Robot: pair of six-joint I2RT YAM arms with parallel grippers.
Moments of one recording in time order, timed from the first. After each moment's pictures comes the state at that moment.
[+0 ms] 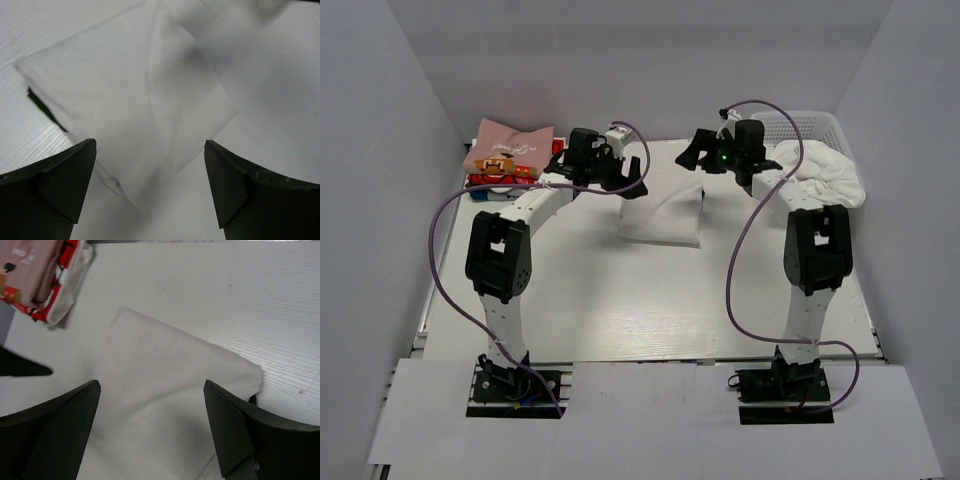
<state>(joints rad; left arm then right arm) -0.37 1.98 1.59 -0.22 0.59 0.00 0.22 2.05 1.61 -0.03 -0.46 0.35</state>
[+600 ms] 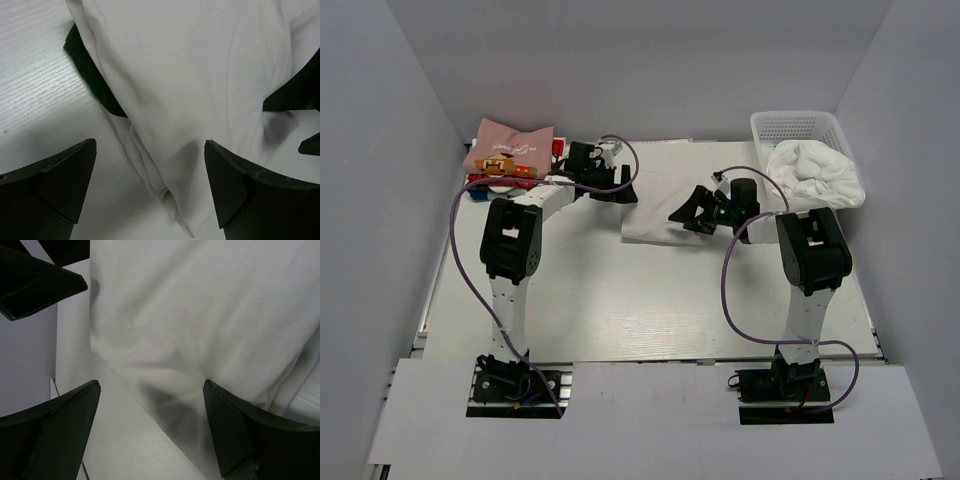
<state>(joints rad) -0.30 2.19 1.65 -0.22 0.49 -0.12 0.23 2.00 1.02 0.43 -0.73 0.66</state>
